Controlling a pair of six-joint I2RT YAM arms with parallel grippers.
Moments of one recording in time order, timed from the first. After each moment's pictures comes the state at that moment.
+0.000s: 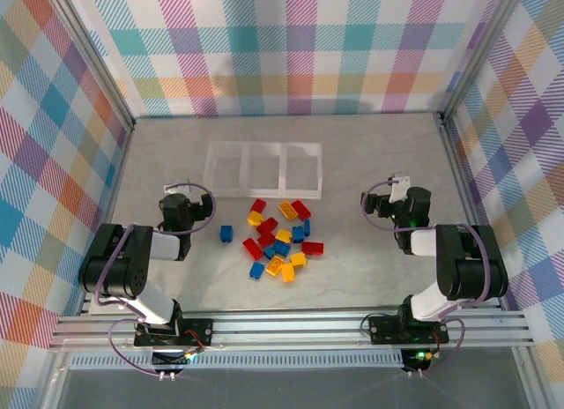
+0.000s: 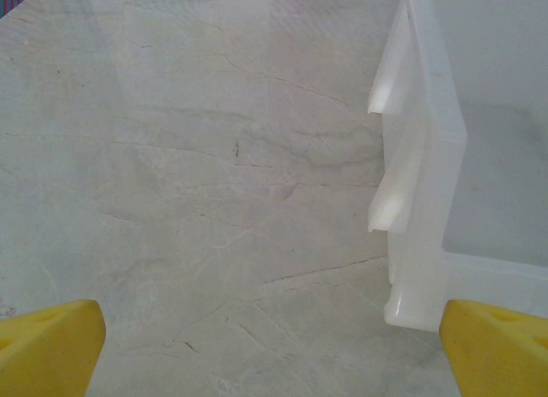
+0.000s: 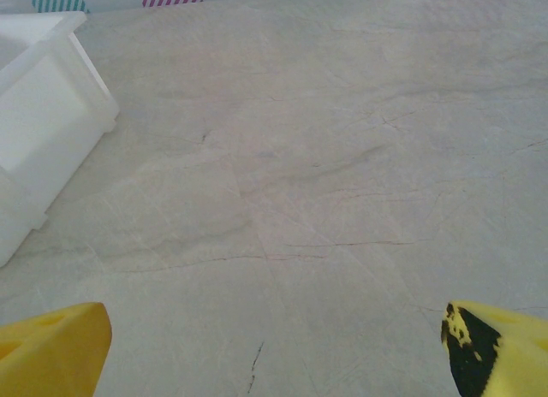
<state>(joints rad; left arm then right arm) -0.07 1.58 0.38 0.76 -0.17 -0.13 -0.03 1.54 0.40 0.70 -0.28 0.02</state>
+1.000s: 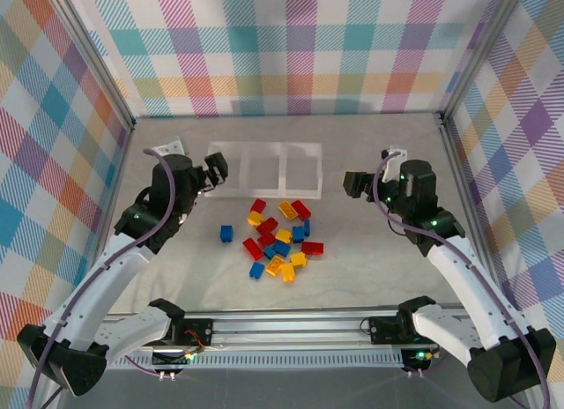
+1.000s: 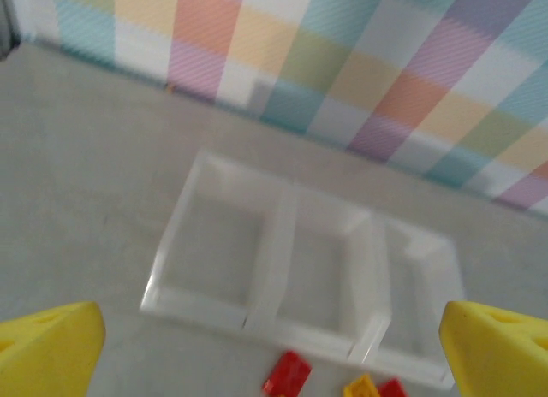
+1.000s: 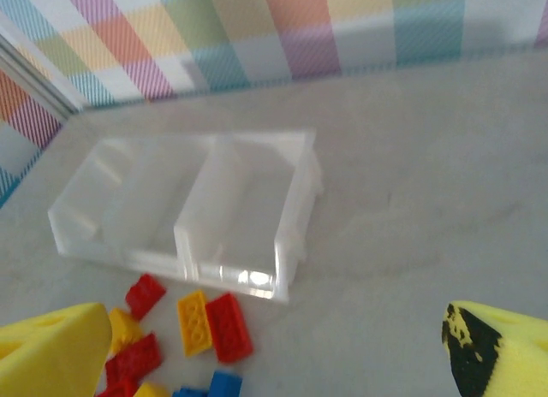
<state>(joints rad) -0.47 1.00 1.08 -0.58 -0.40 -0.59 0.33 0.96 0.88 -0.39 -0.11 0.32</state>
